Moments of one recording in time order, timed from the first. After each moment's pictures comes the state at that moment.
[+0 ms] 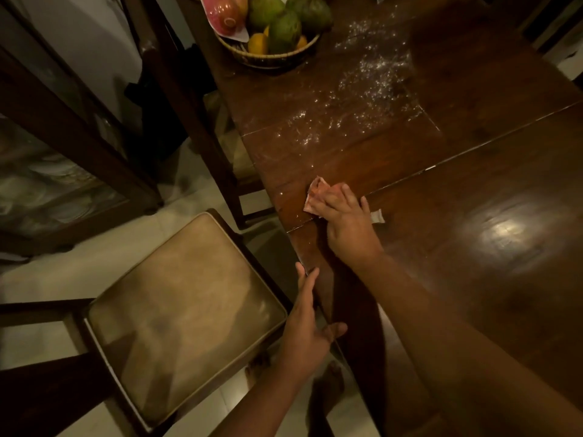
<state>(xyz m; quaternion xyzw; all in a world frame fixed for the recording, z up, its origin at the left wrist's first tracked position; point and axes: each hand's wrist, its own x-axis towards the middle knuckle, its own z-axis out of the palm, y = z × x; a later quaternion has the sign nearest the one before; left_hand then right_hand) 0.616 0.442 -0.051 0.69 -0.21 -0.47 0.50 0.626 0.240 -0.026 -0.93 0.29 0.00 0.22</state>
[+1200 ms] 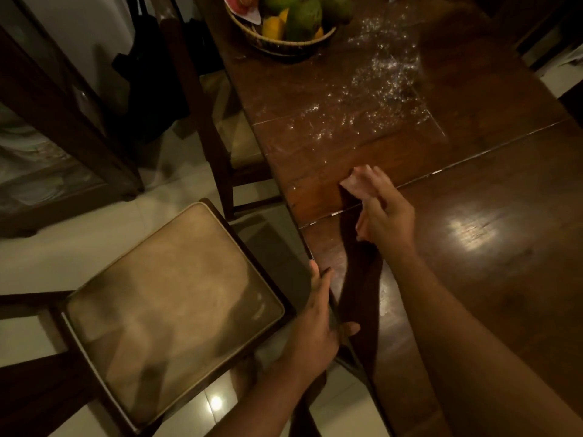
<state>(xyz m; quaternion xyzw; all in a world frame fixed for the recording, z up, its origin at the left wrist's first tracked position) 0.633 0.449 -0.032 0.70 -0.33 -0.48 0.42 0.618 0.229 -0.011 -0.75 0.42 -0.25 0.45</state>
